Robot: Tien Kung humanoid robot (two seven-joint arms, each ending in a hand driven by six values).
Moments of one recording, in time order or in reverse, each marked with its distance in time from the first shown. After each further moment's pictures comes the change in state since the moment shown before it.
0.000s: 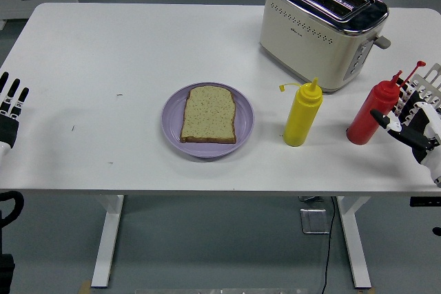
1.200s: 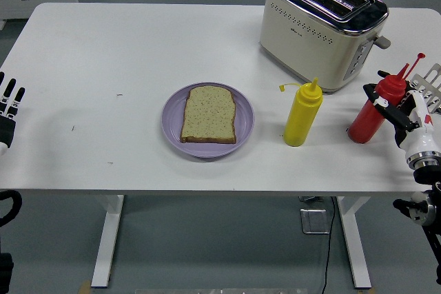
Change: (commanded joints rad) left arm -0.004 0.000 -0.011 0.003 -0.002 0.003 -0.001; right arm 0.142 0.091 -0.111 -0.107 0.218 -0.297 -0.006
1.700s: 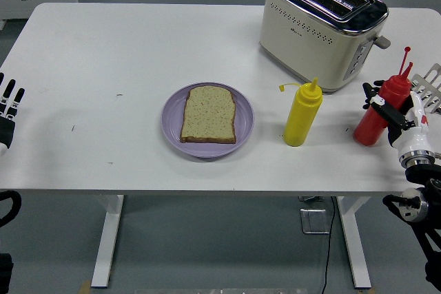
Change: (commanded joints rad) left arm 0.001 0.000 -0.003 0.000 0.001 0.001 -0.001; right arm 0.015 0.015 -0.032 -0.004 0.087 -0.030 0.025
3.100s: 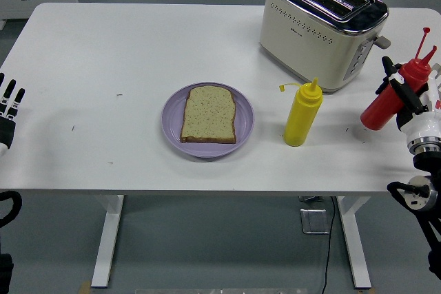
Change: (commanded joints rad) left arm 0.002 0.000 0.005 -0.001 0.000 0.003 0.000; right arm 0.021 -0.020 0.029 0.103 0.041 -0.016 -0.001
